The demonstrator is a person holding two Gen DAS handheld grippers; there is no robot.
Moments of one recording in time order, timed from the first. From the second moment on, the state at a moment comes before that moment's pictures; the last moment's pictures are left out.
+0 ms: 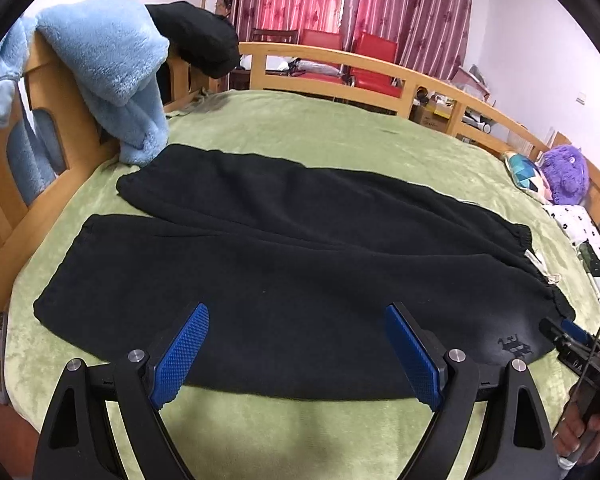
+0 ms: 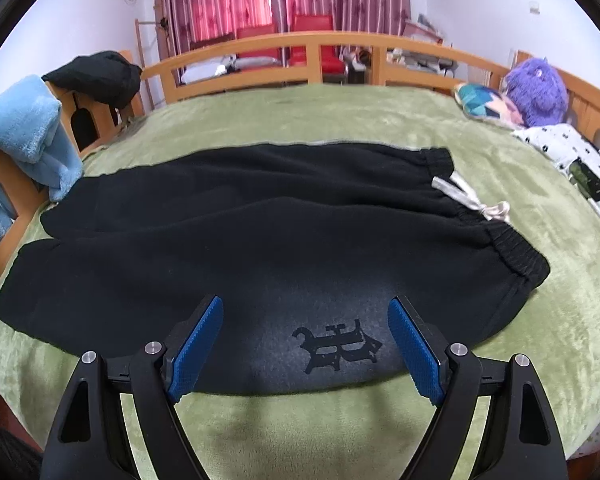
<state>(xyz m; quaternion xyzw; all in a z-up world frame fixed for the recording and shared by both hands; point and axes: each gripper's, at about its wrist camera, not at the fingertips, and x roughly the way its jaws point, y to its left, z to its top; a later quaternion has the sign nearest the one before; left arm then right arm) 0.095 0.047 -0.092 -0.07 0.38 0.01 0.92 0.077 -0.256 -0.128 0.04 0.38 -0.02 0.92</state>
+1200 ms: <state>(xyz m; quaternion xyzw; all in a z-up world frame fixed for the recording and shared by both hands) 0.062 0.170 -0.183 -0.15 0.43 0.01 0.89 0.031 -0.268 -0.172 0.08 0.41 -0.11 0.90</state>
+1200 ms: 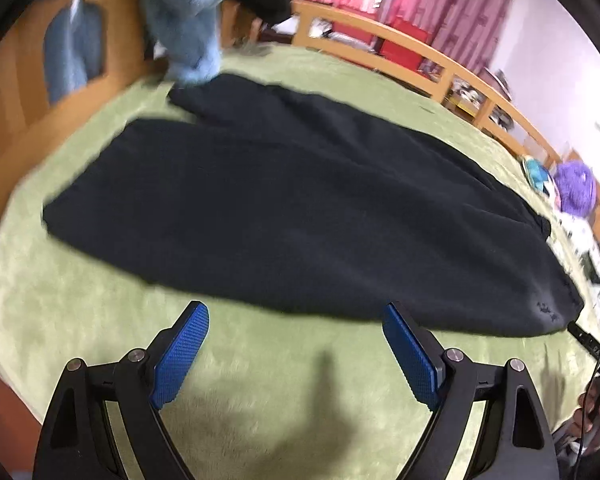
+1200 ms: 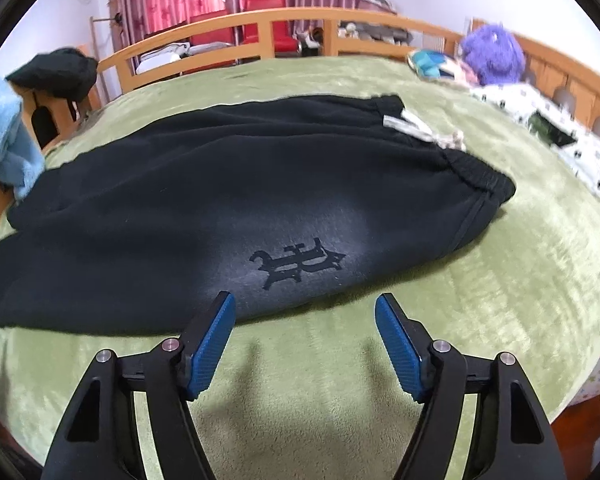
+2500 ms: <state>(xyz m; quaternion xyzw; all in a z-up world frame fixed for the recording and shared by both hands) 0.111 0.258 -0.169 -0.27 0.38 0.10 0.88 0.078 -0.368 -0.179 0.27 0.38 -0.10 0.88</state>
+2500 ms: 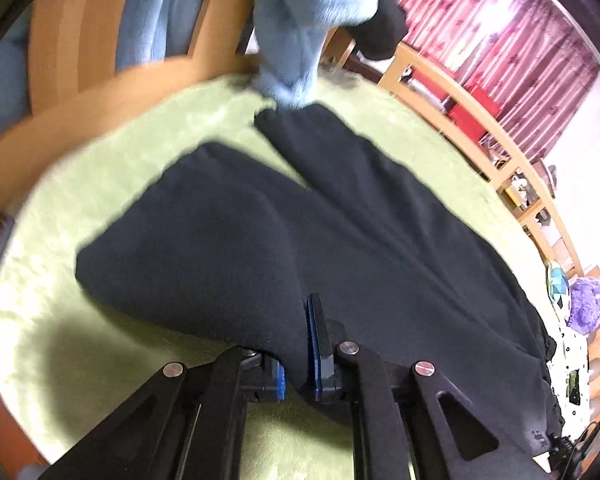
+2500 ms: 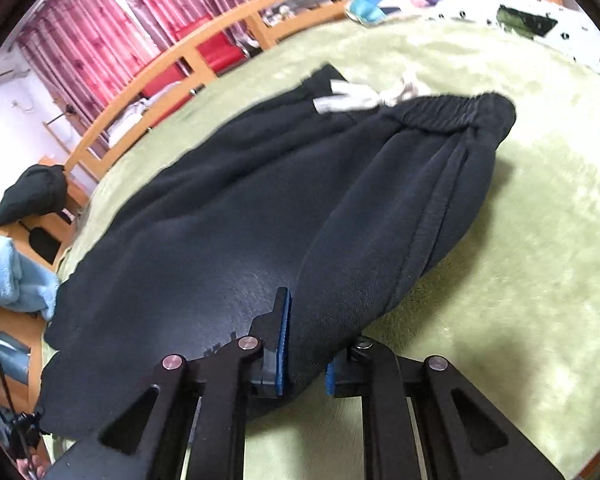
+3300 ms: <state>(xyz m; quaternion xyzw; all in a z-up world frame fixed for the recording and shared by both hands) 0.377 0.200 -0.058 -0.12 0.28 0.10 0.95 0.364 -0.353 -0.060 0.15 0.34 -0.07 0.93</state>
